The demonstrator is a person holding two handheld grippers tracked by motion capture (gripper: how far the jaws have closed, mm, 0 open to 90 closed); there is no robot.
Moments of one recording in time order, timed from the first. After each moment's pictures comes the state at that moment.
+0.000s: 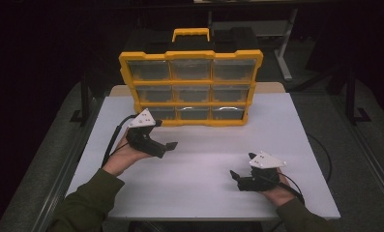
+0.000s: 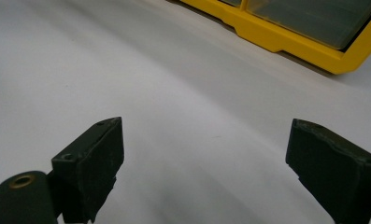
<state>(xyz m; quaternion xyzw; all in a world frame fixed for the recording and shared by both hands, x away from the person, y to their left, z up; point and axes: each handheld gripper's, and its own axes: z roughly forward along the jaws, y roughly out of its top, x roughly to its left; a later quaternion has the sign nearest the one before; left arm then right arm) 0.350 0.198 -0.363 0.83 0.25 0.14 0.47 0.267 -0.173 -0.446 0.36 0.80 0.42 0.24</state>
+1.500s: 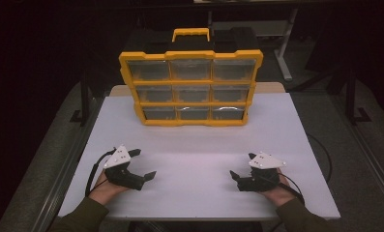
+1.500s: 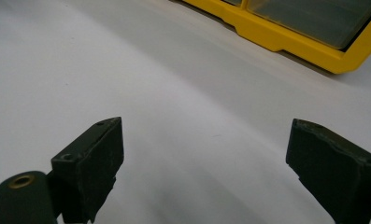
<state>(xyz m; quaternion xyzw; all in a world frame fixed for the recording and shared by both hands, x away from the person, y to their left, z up) 0.288 0.264 -0.436 0.82 0.28 0.16 0.48 0.266 -0.173 -0.447 0.36 0.80 0.42 0.24</state>
